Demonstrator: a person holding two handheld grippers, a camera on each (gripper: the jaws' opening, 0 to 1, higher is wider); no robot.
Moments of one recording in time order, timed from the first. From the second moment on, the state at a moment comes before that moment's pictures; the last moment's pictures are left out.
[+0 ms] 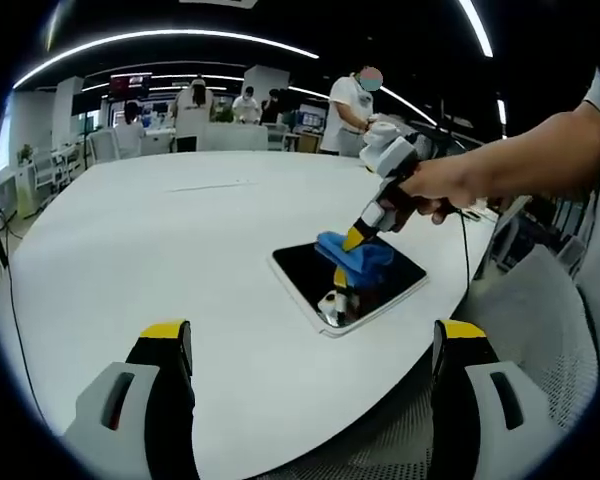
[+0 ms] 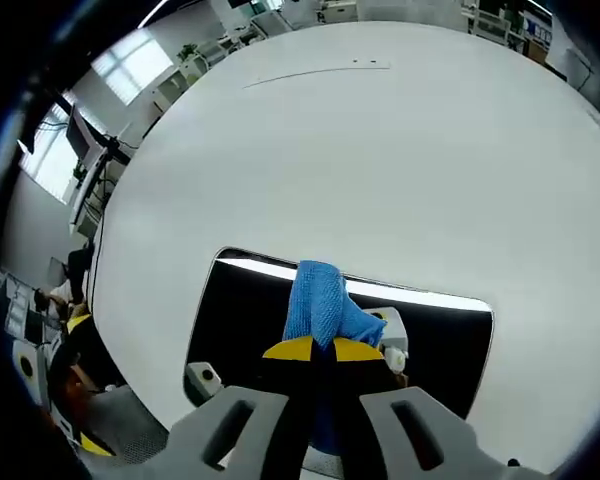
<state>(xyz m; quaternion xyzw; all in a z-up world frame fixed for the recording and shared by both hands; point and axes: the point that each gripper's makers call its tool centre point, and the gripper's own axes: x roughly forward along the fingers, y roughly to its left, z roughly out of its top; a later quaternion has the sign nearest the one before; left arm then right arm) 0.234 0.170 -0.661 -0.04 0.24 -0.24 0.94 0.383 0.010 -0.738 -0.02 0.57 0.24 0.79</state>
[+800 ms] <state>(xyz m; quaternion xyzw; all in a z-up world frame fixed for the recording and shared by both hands) 0.234 0.170 -0.664 -0.02 0.23 -0.24 0.94 0.404 0.012 -0.739 -0.03 0.56 0.25 0.79</state>
